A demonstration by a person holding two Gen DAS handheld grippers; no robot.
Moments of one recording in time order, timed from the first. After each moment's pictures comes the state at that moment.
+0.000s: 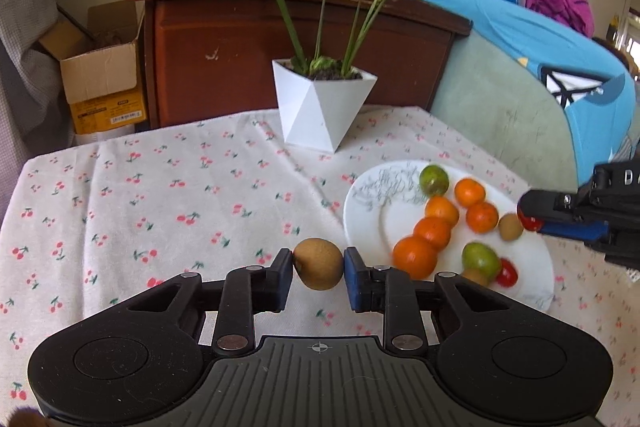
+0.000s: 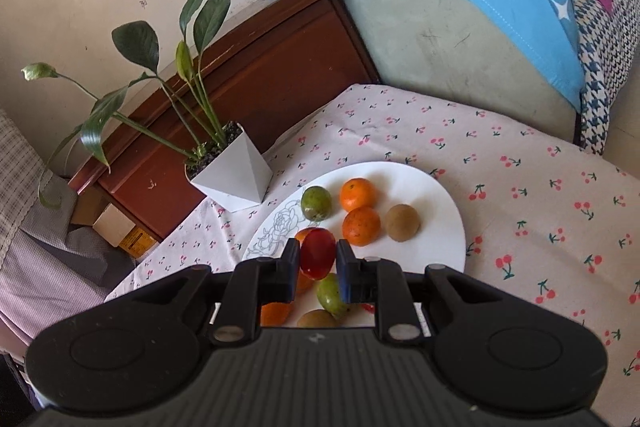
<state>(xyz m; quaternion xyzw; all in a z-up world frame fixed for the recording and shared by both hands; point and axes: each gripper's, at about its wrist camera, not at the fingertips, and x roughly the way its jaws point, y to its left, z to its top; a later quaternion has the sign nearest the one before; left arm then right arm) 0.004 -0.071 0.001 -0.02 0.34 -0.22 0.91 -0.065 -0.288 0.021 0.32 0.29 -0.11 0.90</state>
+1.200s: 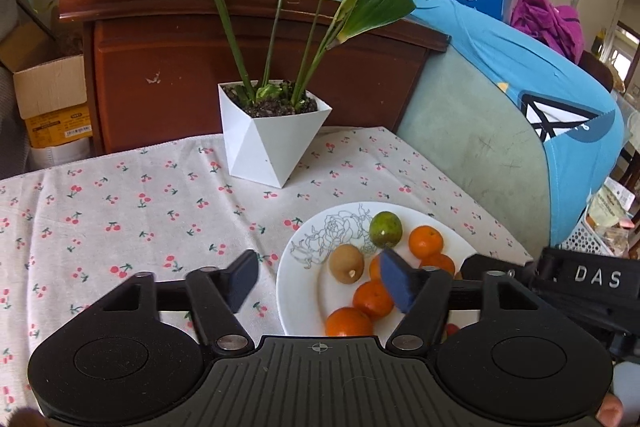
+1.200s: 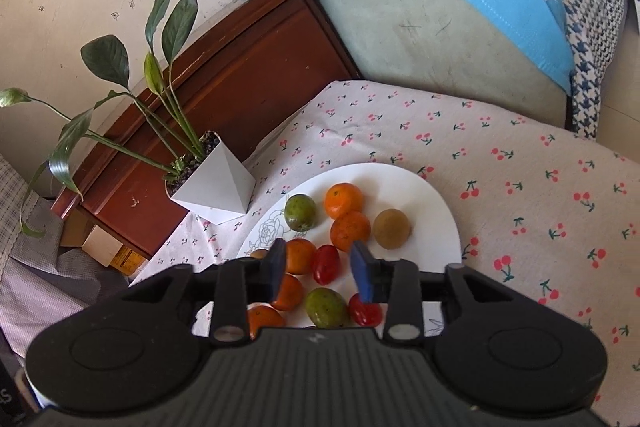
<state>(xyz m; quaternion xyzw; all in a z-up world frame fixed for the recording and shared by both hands) 0.032 -0.111 0.026 -0.03 0.36 -0.25 0.90 -0.052 -0.296 0.016 0.35 0.30 -0.14 0.88</state>
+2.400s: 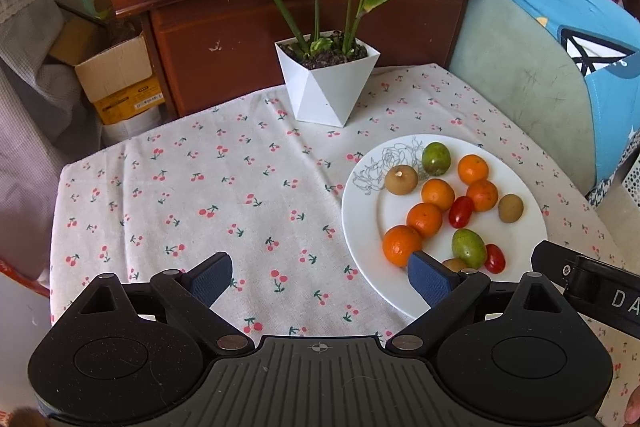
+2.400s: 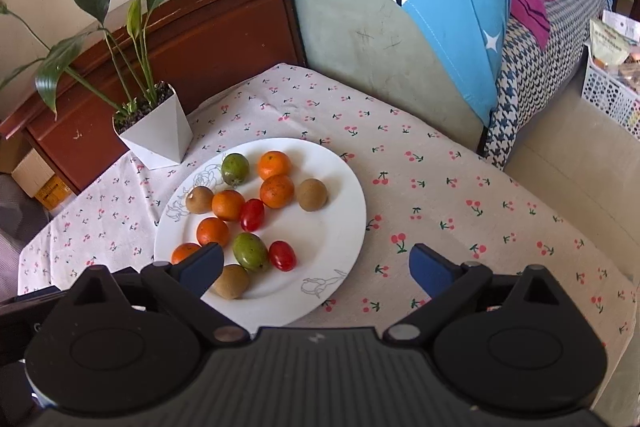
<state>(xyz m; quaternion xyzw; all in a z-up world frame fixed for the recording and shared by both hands) 0.008 -0.106 0.049 0.06 0.44 -0.16 0.88 -0.077 -0.270 0.042 0.21 0.39 -0.22 0.87</state>
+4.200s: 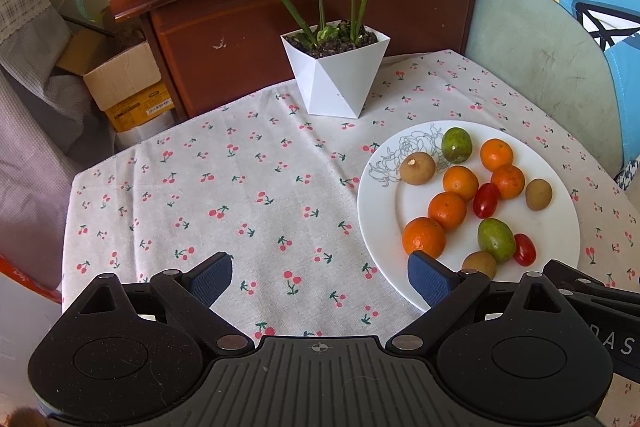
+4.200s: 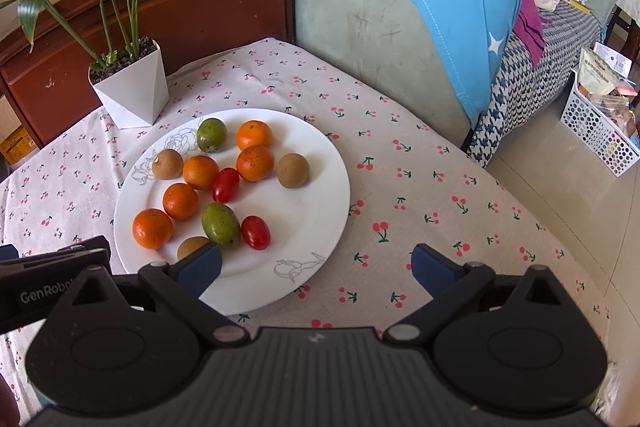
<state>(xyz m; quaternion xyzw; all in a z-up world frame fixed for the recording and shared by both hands) 0.009 -0.113 0.035 0.10 0.43 -0.14 0.88 -0.065 -0.256 0.025 0.14 0.42 -0.24 0.86</state>
